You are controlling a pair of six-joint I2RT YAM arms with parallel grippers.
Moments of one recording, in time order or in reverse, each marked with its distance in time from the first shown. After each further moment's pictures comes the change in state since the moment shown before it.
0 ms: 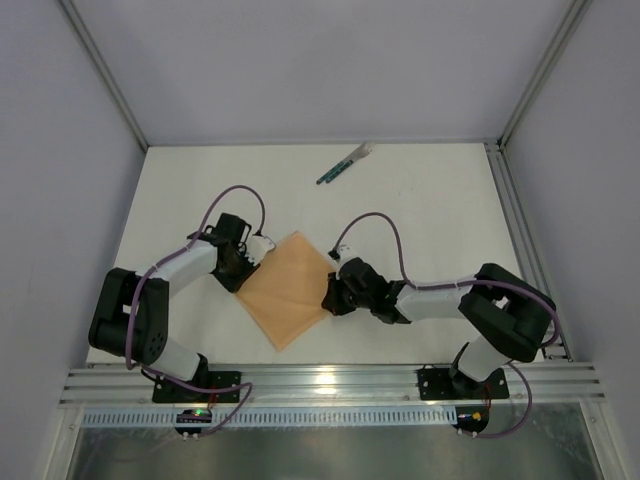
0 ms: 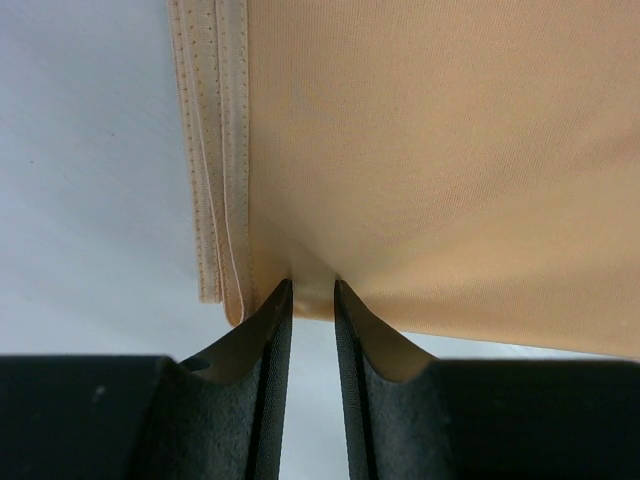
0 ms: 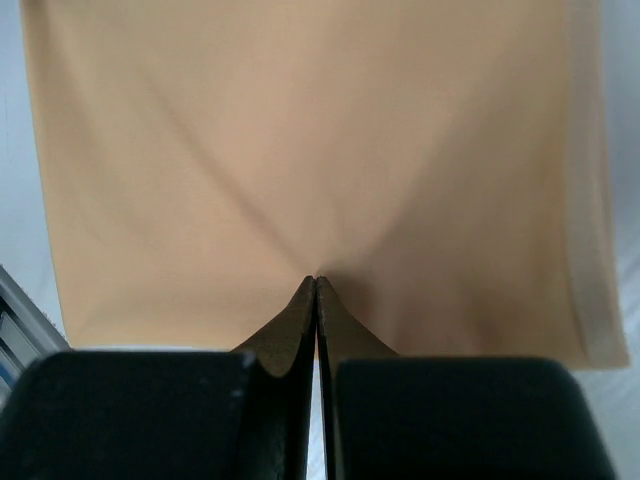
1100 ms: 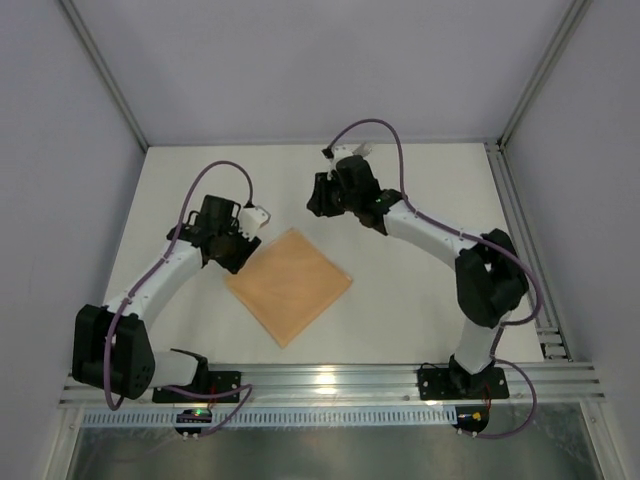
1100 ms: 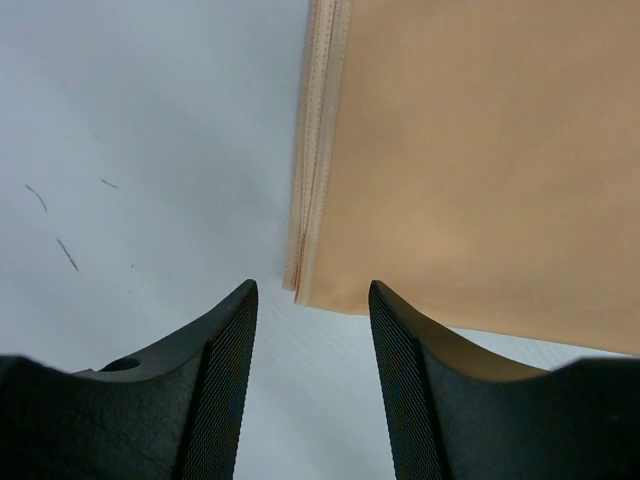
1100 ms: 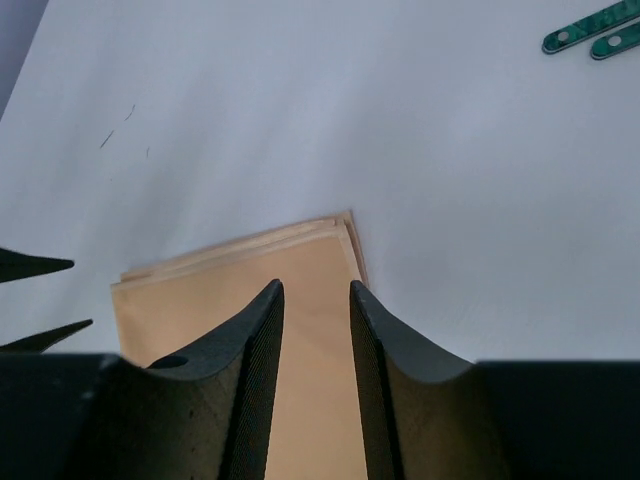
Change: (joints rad) left arm 0.001 -0.182 0.117 -0.032 0.027 -0.064; right arm -0.315 0.105 0.676 -0.366 -0.058 -0.188
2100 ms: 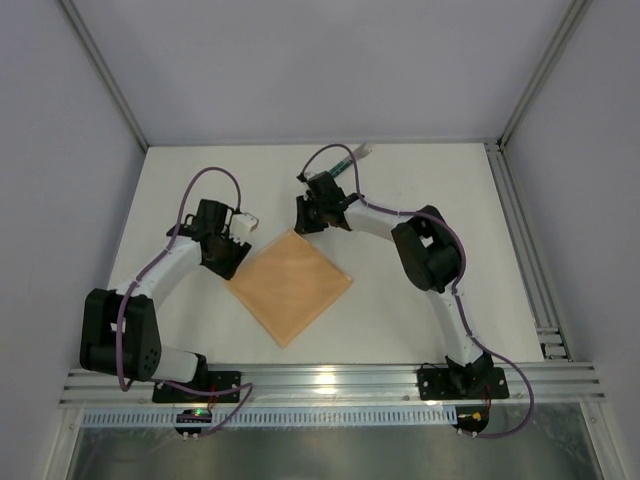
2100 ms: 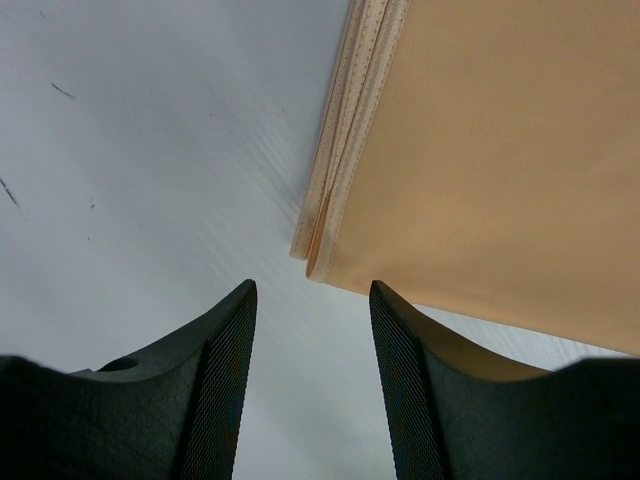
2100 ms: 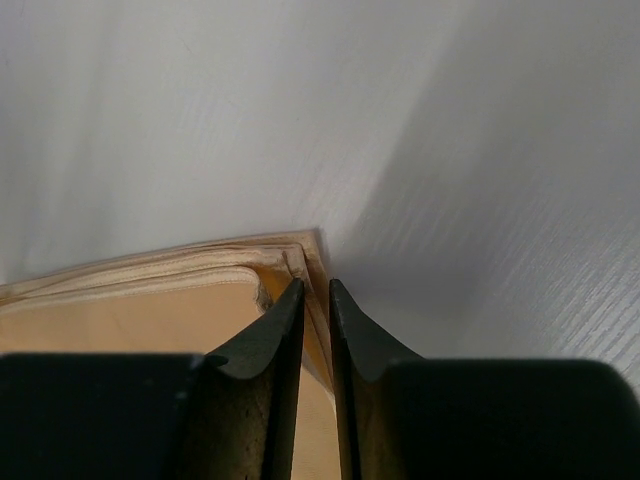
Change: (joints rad) left arm 0.089 0.076 -0.035 -0.010 -0.039 -0.059; right arm 0.020 0.551 0.360 -0.092 -0.124 0.016
